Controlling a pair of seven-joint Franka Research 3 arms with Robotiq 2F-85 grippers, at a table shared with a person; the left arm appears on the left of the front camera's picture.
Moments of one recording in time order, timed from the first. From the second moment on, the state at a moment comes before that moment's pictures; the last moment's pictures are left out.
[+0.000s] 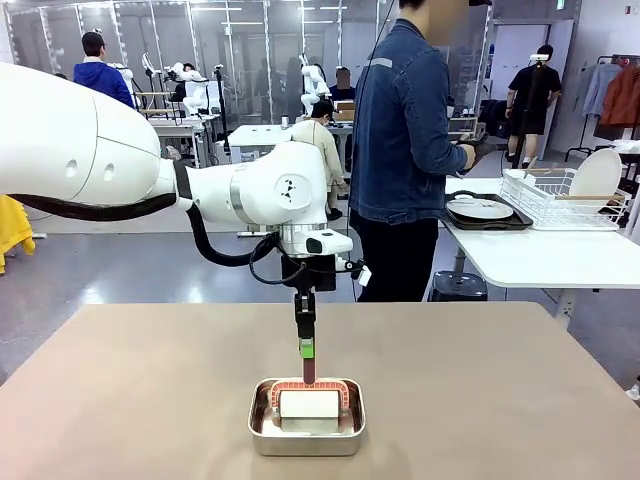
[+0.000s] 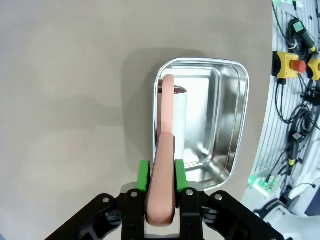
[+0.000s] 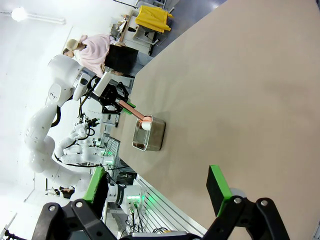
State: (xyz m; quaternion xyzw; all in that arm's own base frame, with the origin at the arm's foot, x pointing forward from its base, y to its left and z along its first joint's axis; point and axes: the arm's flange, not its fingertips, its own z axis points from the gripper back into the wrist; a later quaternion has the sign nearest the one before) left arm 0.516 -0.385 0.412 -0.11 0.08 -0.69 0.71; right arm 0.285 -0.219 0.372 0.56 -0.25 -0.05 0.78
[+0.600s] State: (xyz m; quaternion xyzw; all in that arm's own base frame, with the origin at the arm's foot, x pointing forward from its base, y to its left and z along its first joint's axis) left arm 0.510 -0.386 0.426 -0.11 0.10 -0.68 0.72; right arm 0.285 -0.219 0.372 0.56 -0.25 -0.05 0.78
